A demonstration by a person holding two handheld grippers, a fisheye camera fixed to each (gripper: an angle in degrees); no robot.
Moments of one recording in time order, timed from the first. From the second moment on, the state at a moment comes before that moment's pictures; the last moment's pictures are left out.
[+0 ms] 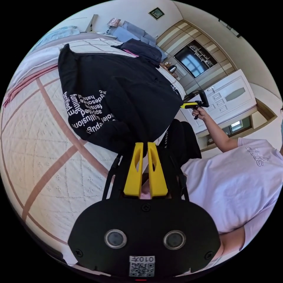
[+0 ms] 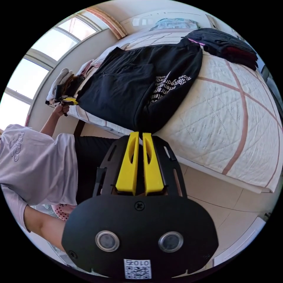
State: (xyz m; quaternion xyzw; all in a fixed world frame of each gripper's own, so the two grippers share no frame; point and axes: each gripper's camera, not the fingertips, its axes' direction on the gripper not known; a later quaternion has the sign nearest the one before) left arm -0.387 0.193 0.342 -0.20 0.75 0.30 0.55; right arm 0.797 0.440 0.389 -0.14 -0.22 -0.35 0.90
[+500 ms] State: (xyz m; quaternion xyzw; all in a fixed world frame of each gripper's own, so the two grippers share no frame) left arm -0.357 0.113 0.309 -0.11 0.74 0.29 0.59; right arm 0.691 0.361 0.371 -0.06 -0.20 -0.41 0.89
